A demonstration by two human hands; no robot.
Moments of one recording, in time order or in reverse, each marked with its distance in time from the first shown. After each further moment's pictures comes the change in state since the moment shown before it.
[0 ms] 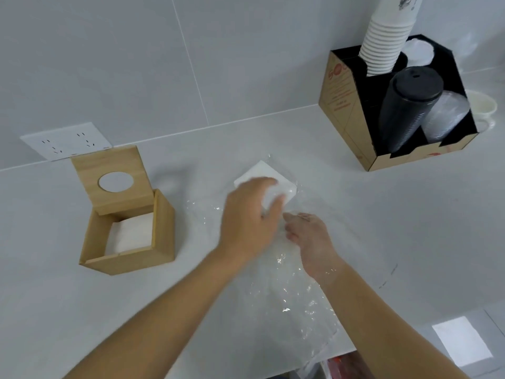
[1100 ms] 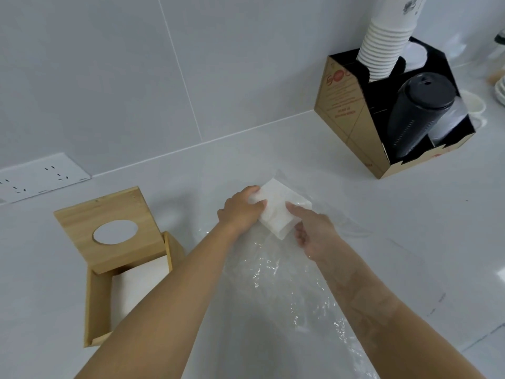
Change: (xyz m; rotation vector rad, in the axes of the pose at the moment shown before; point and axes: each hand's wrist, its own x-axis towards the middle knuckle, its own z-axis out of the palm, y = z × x) left_hand 0.092 -0.124 0.025 -0.081 -0.545 -0.556; right_hand 0.053 -0.037 0.060 0.114 0.294 0.380
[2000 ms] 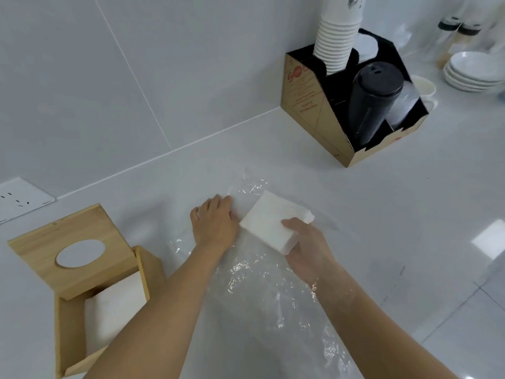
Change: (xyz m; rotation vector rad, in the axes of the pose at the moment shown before) left_hand -0.005 -0.021 0.020 0.578 0.263 0.189; right_hand -0.019 0.031 -0.031 0.533 -0.322 -0.173
